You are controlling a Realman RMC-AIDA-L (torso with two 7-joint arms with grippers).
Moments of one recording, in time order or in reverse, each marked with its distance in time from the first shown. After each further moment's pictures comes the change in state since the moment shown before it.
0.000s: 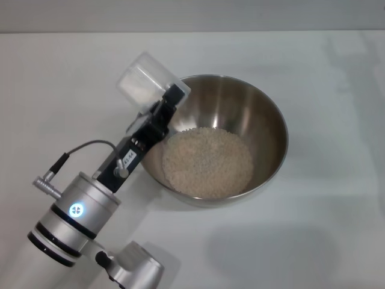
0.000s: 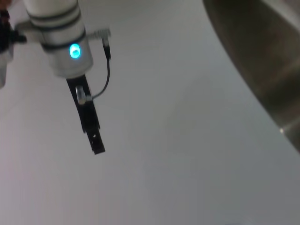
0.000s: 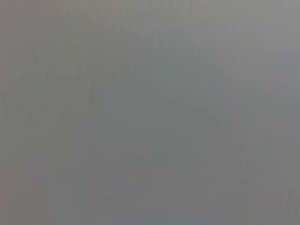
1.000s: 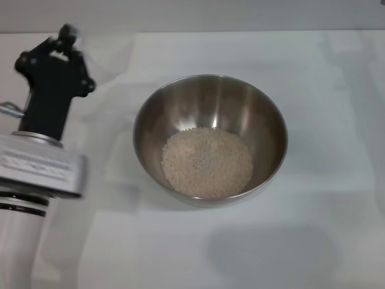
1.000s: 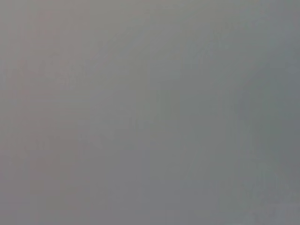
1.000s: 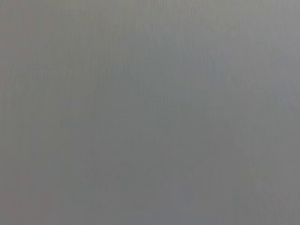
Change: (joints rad) left arm 0.013 0.000 -0.200 -0.071 -0.317 -0.024 -1.322; right arm 0.028 0.003 0.002 0.015 0.006 0.005 -0.001
